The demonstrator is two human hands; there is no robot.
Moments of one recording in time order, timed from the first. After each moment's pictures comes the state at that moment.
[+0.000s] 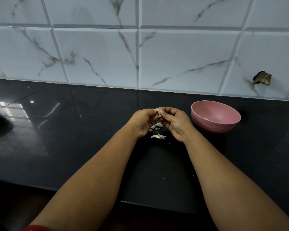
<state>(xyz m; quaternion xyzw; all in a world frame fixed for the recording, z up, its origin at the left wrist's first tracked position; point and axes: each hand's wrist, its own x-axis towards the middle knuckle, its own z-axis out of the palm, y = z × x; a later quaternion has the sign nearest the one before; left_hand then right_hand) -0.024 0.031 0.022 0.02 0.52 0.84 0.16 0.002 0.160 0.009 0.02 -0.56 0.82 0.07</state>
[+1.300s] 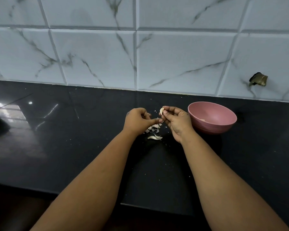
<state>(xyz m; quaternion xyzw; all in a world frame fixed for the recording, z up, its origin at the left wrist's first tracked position) -0.021 0.021 0.009 0.13 0.85 0.49 -0.11 0.000 0.167 0.010 -0.04 -0.55 0.82 0.14</state>
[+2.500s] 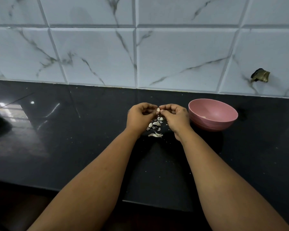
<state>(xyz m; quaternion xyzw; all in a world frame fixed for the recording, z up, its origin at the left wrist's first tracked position) -0.020 0.030 0.006 0.16 0.75 0.64 -0.10 0.003 0.163 0.010 -0.04 -0.71 0.67 0.21</state>
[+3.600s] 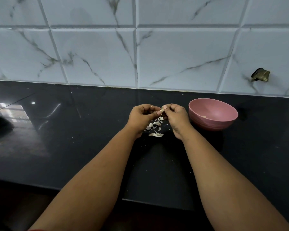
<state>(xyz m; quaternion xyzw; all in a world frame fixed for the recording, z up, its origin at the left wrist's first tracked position) -0.019 0.028 0.008 0.18 0.67 0.72 0.01 -0.008 0.164 0.007 -0.06 -0.72 0.67 0.18</state>
